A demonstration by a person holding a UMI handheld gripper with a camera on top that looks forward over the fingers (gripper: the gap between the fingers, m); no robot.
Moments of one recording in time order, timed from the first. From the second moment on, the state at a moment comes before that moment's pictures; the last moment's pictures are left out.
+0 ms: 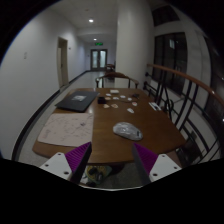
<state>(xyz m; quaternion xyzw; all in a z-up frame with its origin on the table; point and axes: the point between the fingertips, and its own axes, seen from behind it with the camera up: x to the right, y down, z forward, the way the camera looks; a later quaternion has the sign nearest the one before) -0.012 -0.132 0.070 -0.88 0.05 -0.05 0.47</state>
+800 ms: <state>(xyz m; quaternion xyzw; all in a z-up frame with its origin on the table) 0.126 0.034 -0.019 -0.90 0.08 -0.04 0.43</state>
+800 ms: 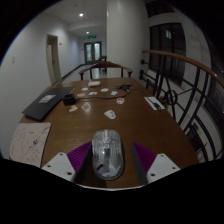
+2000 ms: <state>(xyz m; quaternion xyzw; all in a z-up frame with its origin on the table) -0.211 0.042 -0.015 -0.90 -0.02 0.04 0.42</state>
